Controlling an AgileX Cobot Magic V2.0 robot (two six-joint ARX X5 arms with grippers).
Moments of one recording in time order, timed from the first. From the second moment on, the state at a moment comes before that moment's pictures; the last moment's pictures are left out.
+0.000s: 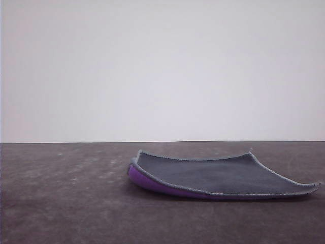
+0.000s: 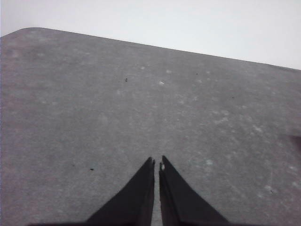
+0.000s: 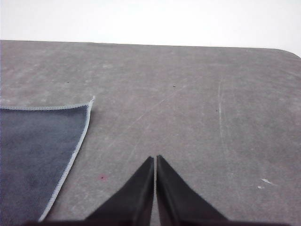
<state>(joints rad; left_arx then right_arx) -0.01 0.00 0.03 -0.18 -0.02 -0.15 0.03 0.00 0.02 -0.17 -0.01 0.03</state>
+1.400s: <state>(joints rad) -0.01 0.00 0.03 -0.18 -0.02 -0.19 0.03 0.00 0.02 -0.16 -0.03 0.07</state>
